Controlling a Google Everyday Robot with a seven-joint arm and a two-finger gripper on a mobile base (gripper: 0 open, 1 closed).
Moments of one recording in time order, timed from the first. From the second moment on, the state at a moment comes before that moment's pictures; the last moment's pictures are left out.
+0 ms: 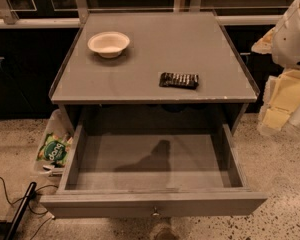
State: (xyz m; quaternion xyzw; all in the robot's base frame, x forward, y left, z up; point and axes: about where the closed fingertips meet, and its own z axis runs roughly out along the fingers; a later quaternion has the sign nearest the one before) arm 0.438 -0.217 0.976 -0.60 0.78 -0.03 0.16
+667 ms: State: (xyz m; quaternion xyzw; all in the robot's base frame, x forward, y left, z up) arm 0.433 -0.219 0.954 -0.60 0.78 -0.03 0.15
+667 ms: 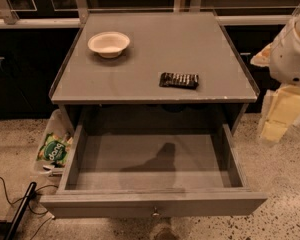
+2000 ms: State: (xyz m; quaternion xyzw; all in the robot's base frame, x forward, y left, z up) arm 0.327 -0.203 0.798 -0.63 0.76 0.10 0.13
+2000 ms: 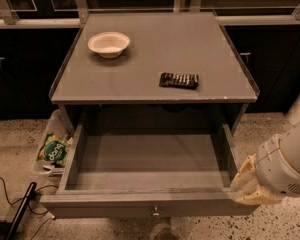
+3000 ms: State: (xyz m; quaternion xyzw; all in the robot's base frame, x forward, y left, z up) arm 0.329 -0.177 0.709 -0.62 0.76 0.16 0.14
